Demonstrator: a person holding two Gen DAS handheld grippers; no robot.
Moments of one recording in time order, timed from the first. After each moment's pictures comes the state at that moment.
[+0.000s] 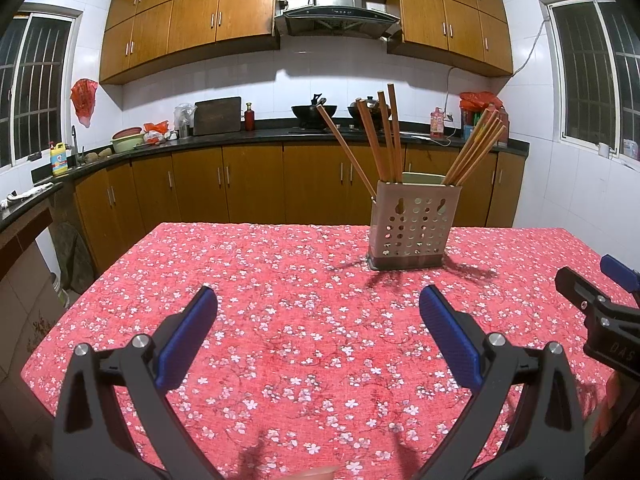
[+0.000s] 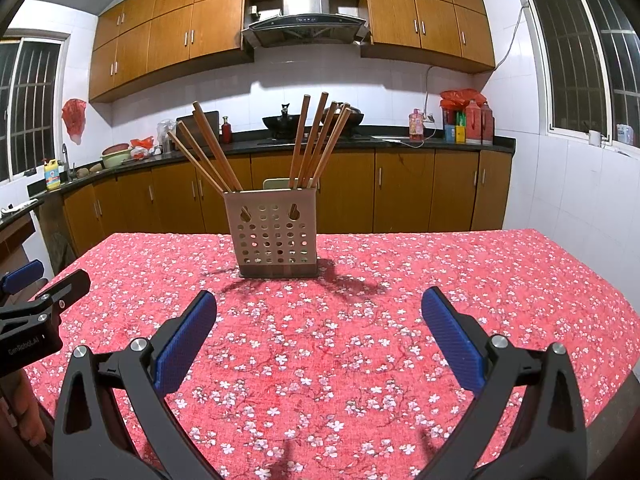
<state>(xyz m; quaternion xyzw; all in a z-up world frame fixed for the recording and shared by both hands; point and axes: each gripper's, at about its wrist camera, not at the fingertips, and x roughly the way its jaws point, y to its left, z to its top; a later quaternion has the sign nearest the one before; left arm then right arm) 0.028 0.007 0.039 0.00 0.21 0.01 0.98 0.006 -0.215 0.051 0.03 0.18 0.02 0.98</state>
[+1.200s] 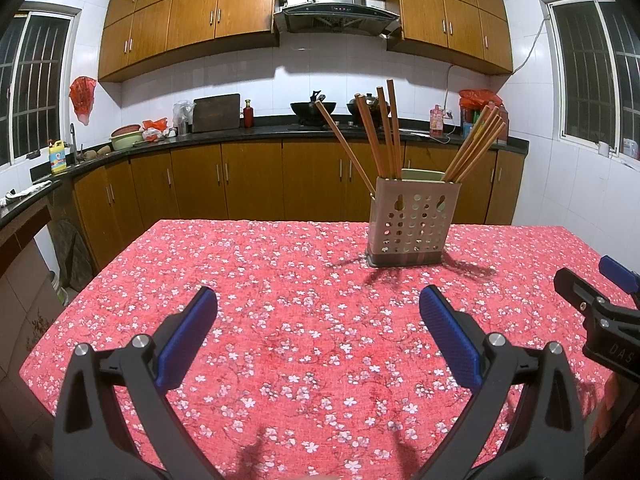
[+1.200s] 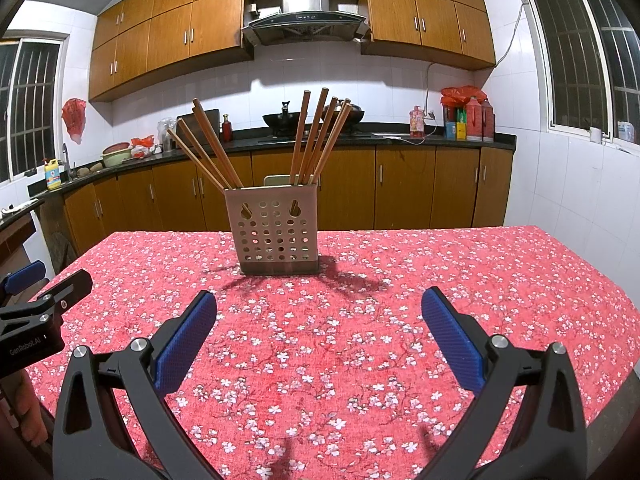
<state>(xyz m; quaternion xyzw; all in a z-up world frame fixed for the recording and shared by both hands) 0.030 0.006 0.034 0.00 0.21 0.00 0.98 0.006 -0.214 0.048 0.03 0.19 0.02 0.98</state>
